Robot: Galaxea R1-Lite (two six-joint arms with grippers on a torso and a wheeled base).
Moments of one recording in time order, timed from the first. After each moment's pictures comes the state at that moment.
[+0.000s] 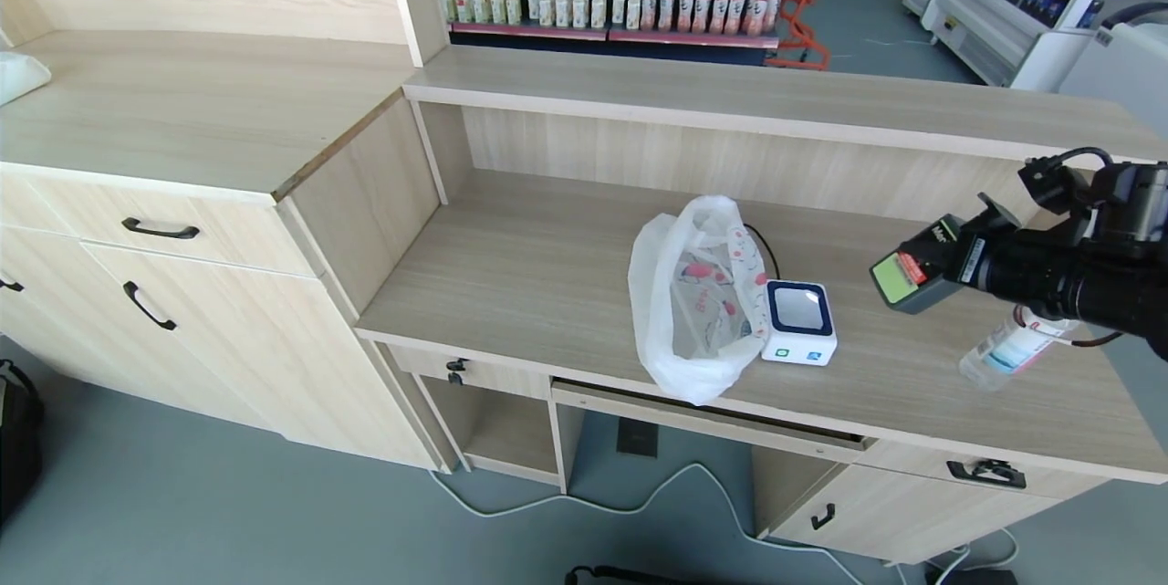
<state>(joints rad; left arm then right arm) -0.01 0.00 0.00 0.00 0.00 -0.07 -0.14 1.79 -0.94 -0.58 0.38 0.21</state>
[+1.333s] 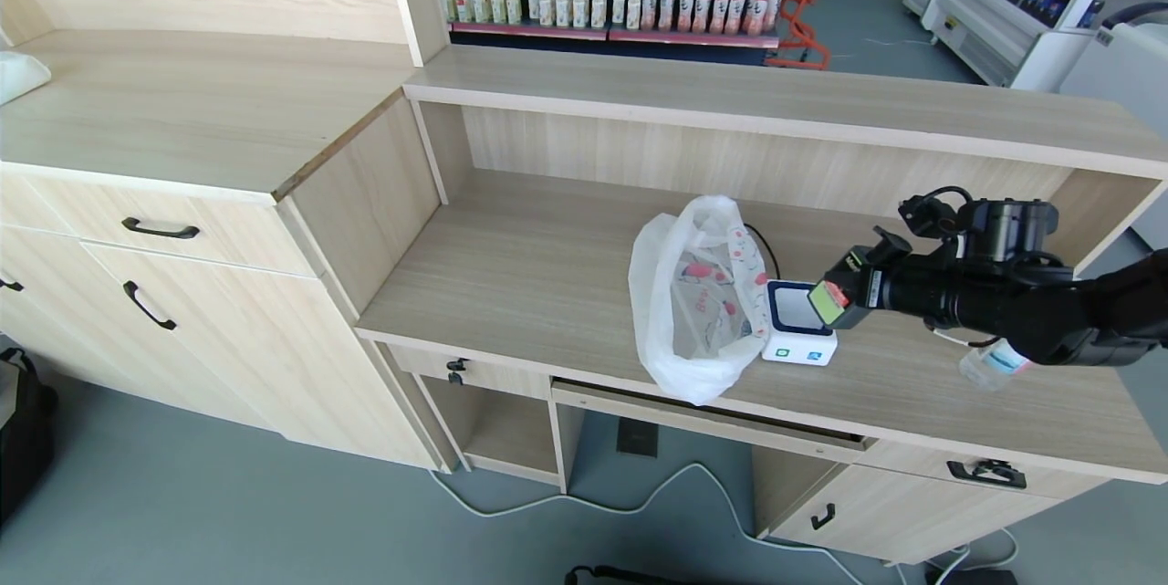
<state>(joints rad) -0.01 0.00 0.00 0.00 0.00 -0.07 -0.05 2.06 -1.10 -0.62 0.34 0.04</state>
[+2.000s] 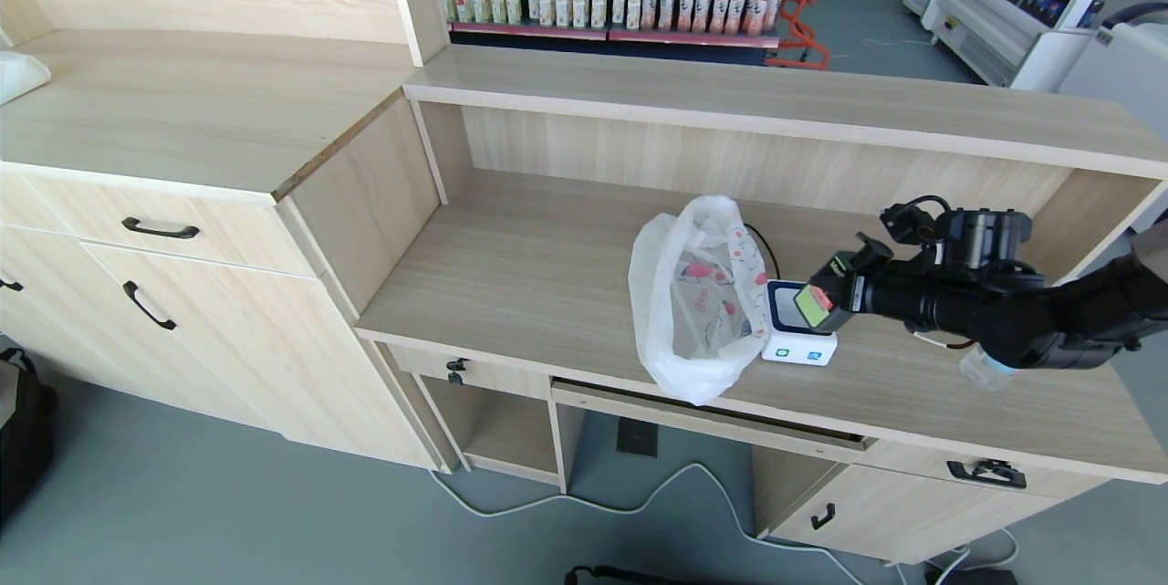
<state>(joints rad) -0.01 0.00 0.00 0.00 0.00 -0.07 -0.03 2.13 -1.14 -0.66 0.36 0.05</state>
